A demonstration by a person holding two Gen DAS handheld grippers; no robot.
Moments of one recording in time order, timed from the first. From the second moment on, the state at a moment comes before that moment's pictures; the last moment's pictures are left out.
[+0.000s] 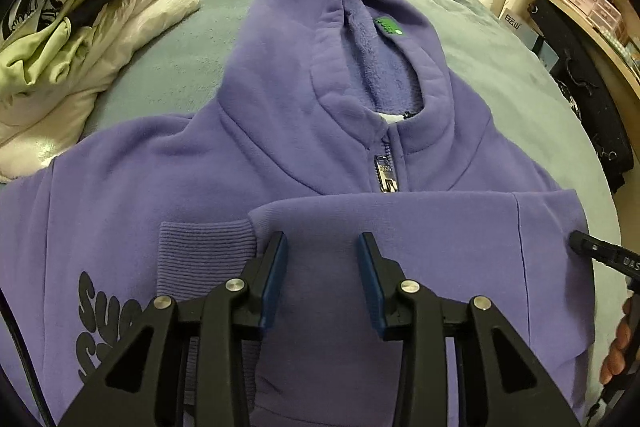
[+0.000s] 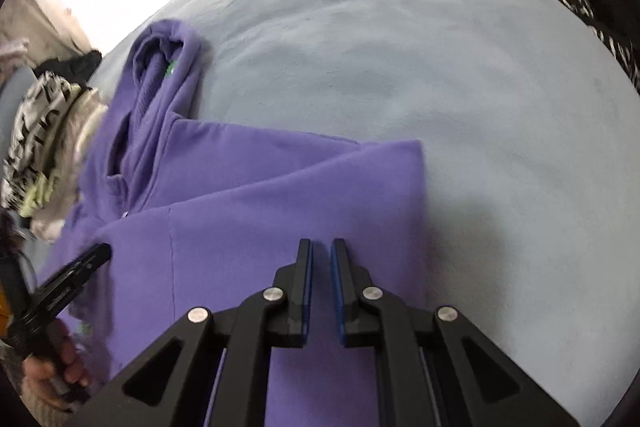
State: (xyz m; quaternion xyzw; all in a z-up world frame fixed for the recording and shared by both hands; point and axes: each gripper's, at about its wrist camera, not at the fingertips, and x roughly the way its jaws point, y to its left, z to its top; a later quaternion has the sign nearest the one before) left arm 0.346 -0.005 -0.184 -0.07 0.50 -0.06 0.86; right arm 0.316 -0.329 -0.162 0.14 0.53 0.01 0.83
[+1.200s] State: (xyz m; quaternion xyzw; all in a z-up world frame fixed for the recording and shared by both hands) left arm 0.070 0.196 -0.020 -0.09 0.43 -0.02 0.90; right arm 0.089 -0.091 0.007 0.08 0.47 0.20 0.86
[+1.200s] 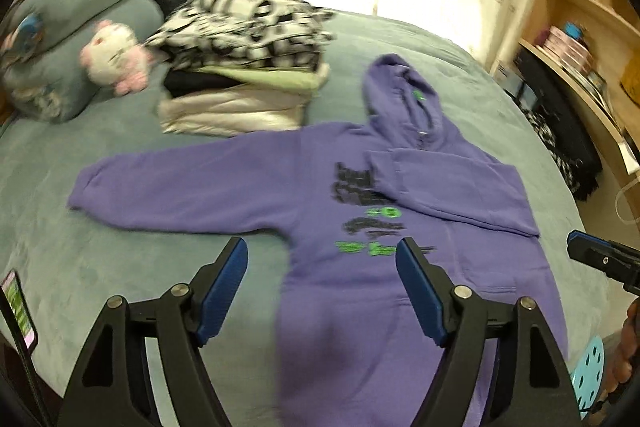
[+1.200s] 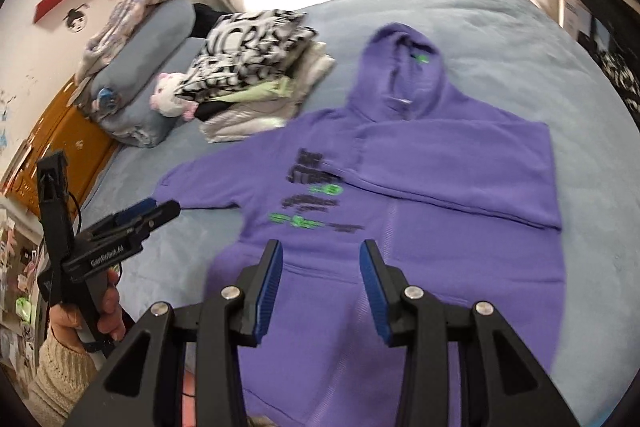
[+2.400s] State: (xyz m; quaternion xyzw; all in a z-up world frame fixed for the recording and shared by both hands) left arm 0.136 0.476 -0.195 -0.42 0.39 0.01 0.82; right arm 0.222 0.067 -0.134 0.03 0.50 0.14 0.85
